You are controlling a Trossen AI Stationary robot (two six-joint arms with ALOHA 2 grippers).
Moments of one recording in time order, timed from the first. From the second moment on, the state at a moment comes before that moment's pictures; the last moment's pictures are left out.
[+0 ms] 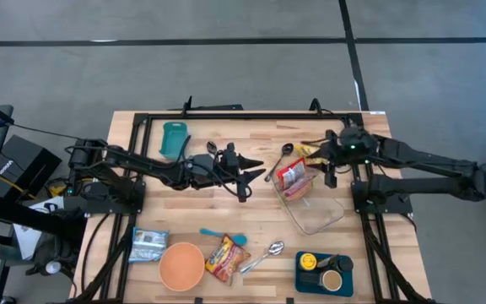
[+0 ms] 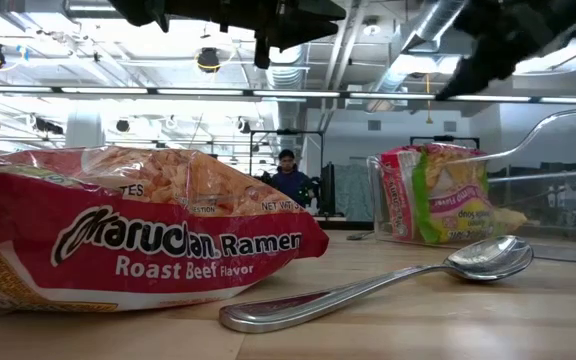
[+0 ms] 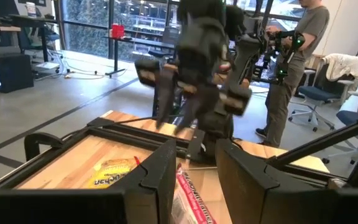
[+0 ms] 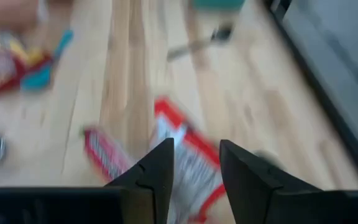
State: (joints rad) left arm -0.07 1.59 0.93 0.66 -0.31 -0.14; right arm -0.31 0.73 0.68 -0.55 -0.10 -0.18
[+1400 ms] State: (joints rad) left arm -0.62 1.42 0.93 0.22 -0.11 -0.32; right arm -0.31 0.67 0.68 -0.40 -0.10 0.08
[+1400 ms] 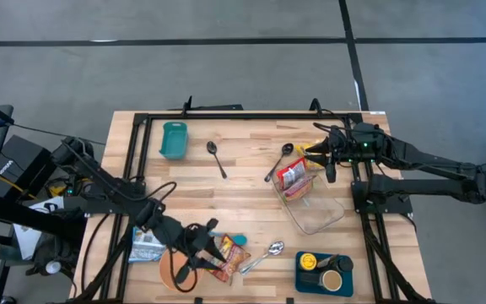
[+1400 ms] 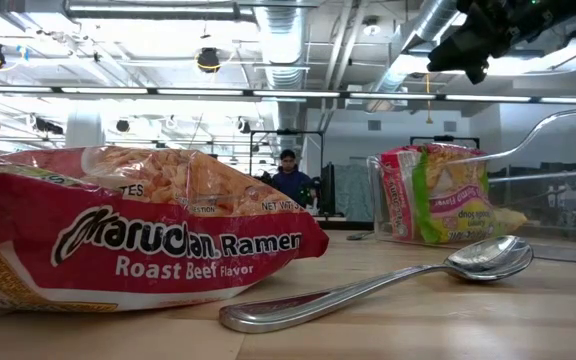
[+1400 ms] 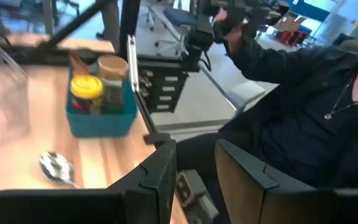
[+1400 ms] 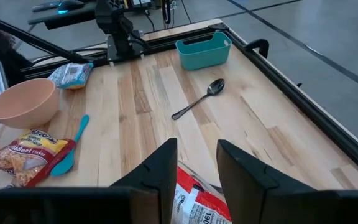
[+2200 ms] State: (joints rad) left arm -0.71 1.43 0.93 -0.29 -0.09 -1.30; right arm -0.31 0.67 0.68 -0.41 -0.10 0.08
